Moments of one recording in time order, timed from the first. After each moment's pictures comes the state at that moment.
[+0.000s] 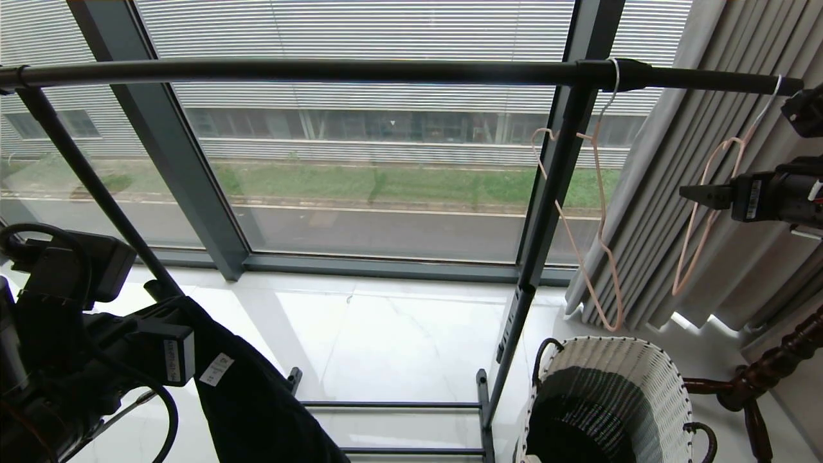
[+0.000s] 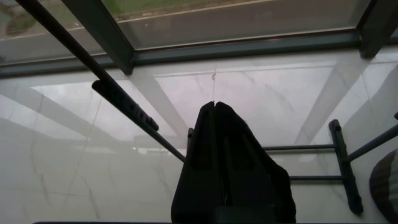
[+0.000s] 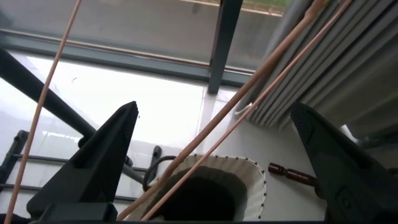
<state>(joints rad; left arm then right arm) -0.40 1.17 -0.40 -0.52 0.45 0.14 0.04 1.50 -1.11 -0.17 0.11 -0.03</state>
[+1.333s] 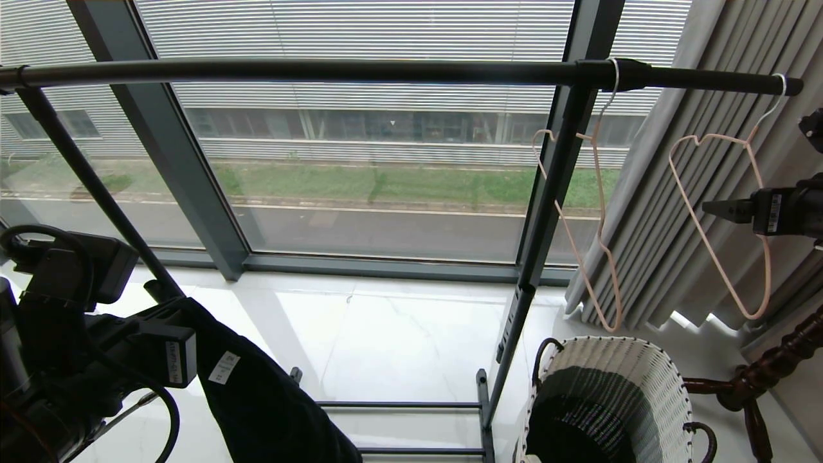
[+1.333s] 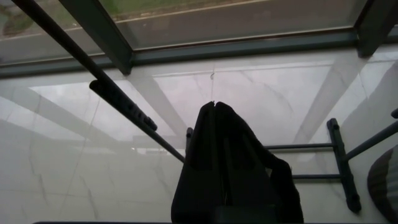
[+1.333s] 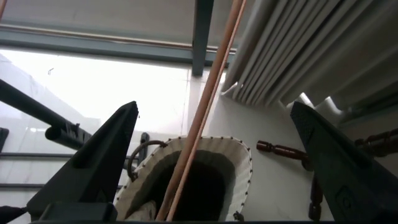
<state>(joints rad) -0.41 1.17 -0.39 -0.52 0.45 0.14 -0.05 1.49 -1.09 -0.11 0.11 -0.03</state>
